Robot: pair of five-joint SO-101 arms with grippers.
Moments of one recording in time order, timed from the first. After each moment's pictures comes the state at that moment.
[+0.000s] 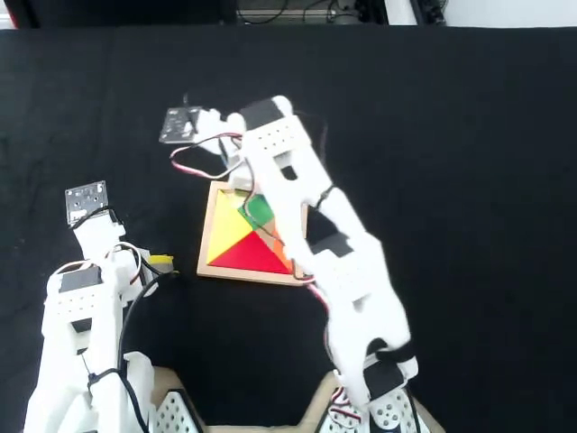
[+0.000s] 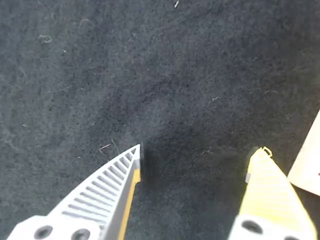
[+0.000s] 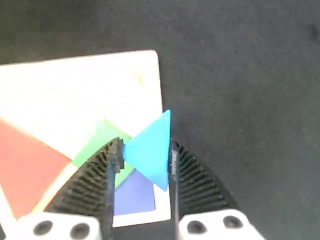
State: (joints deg) left arm -19.2 -41.9 74.2 44.8 0.9; right arm -28.0 45.4 -42.8 84.5 52.2
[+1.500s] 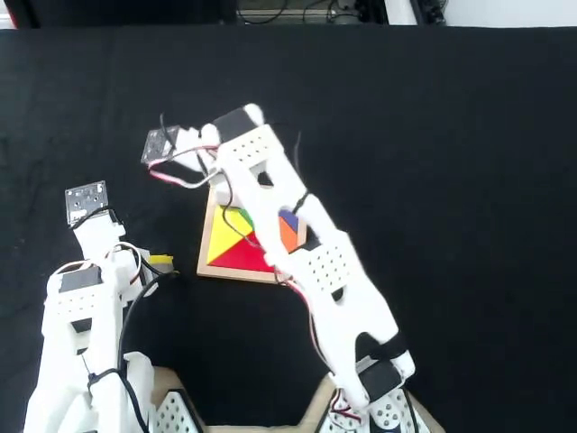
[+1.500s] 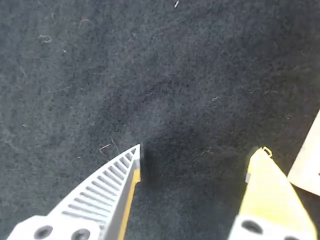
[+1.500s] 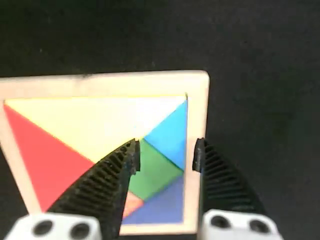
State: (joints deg) left arm -19.2 -41.9 74.2 44.8 0.9; right arm -32.2 58.6 -62.5 98.2 50.4
